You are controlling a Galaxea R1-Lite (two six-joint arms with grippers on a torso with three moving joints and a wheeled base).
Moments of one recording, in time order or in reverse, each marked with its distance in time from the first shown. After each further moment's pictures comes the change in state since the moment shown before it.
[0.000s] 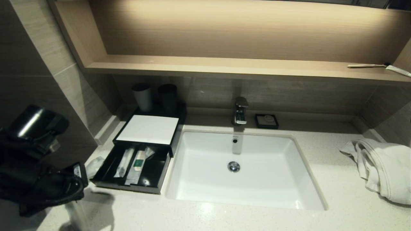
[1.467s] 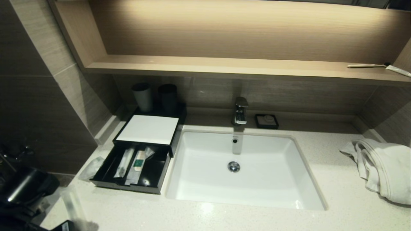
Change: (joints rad) left arm 0.076 -0.063 0.418 -0.154 -0.155 -0.047; right arm 0.000 0.000 0.000 0.000 0.000 0.000
